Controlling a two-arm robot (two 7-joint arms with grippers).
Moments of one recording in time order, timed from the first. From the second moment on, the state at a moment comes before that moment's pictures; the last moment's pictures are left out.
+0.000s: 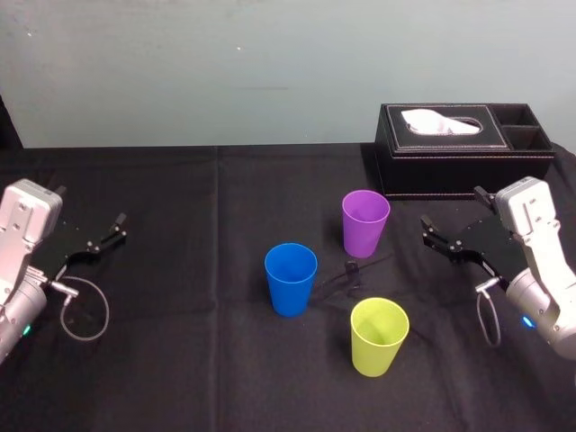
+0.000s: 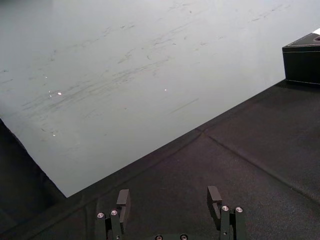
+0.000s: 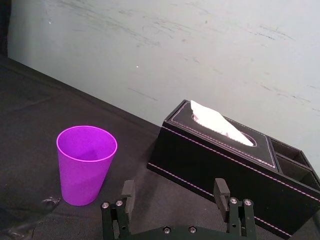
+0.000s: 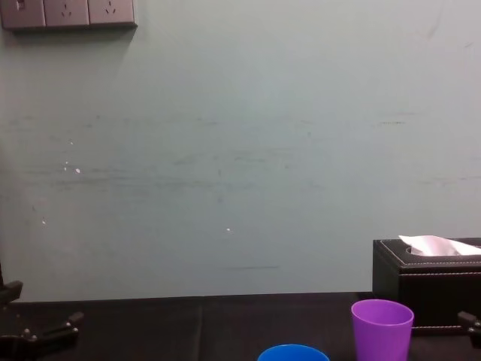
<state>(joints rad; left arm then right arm) -0.20 0.60 0.45 -1.41 -0.25 -0.12 0.03 0.20 0.60 -0.45 -1.41 0.25 -0.12 -0.03</state>
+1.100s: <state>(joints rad) -0.20 0.60 0.45 -1.41 -0.25 -0.12 0.03 0.15 0.66 -0.37 -1.52 0.30 -0.07 0.06</state>
